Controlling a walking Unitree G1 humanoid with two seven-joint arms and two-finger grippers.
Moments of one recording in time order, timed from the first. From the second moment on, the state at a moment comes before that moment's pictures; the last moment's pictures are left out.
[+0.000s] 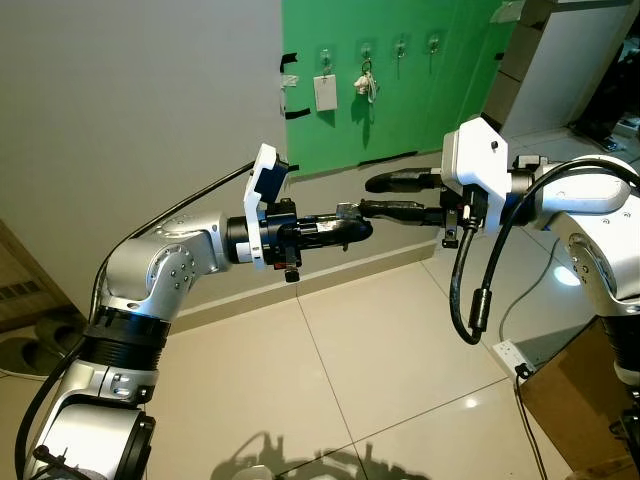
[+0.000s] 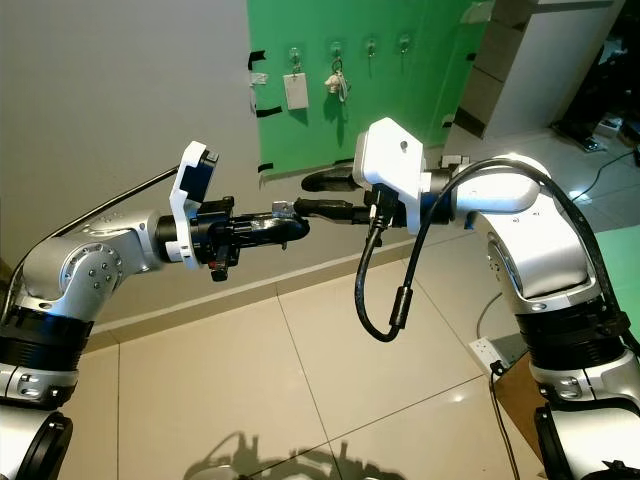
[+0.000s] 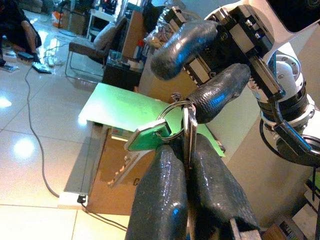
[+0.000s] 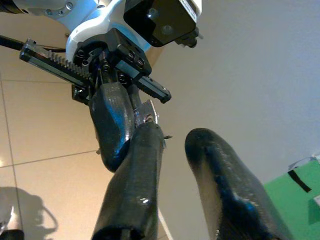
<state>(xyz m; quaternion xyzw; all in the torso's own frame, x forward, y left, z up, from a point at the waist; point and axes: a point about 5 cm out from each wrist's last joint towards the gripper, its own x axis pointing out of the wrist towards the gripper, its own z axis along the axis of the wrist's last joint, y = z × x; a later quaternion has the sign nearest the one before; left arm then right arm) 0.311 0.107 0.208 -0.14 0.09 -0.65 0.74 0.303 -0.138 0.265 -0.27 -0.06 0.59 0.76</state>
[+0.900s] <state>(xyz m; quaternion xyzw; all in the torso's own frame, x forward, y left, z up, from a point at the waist) 0.310 0.104 0.205 -0.13 0.09 -0.65 0.74 0.302 -0.138 0.280 -0.23 -0.07 0.60 0.76</state>
